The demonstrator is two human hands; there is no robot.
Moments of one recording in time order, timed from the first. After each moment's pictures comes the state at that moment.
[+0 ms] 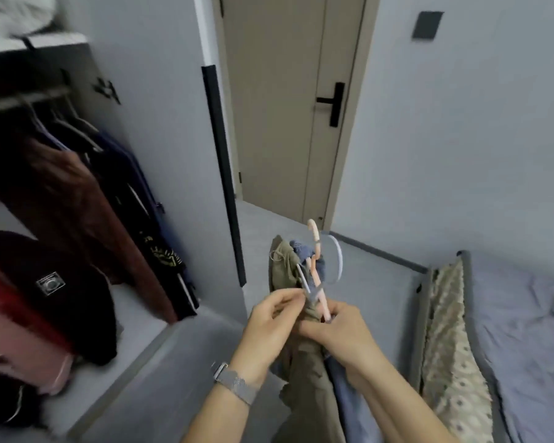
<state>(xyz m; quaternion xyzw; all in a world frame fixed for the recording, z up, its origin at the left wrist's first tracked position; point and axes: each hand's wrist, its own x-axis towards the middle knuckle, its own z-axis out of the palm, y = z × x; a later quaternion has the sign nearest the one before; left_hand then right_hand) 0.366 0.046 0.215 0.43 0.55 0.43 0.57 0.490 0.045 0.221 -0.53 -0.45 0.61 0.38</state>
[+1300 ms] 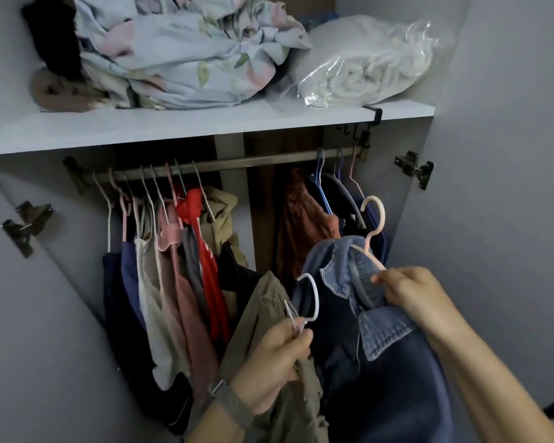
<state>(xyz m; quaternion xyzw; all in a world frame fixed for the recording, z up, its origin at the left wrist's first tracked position) -0.055 0.185 0.231 0.22 0.58 0.63 0.47 0.056 0.366 0.289 -0.39 -0.70 0.54 0.25</state>
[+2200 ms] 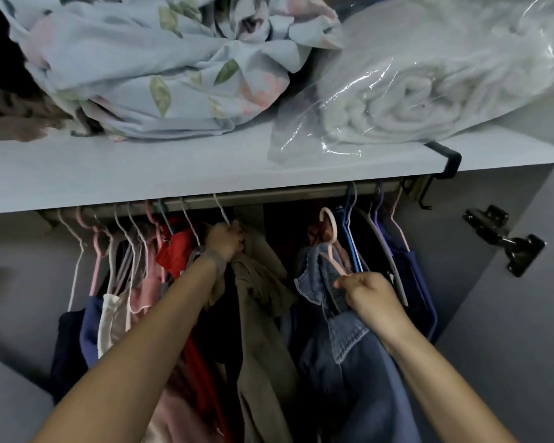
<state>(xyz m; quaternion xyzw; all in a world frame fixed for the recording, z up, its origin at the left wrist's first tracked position) -0.374 0.376 0.270 0.11 0.75 0.64 0.15 -0.130 0.494 0.273 -0.29 -0.74 0.57 0.19</state>
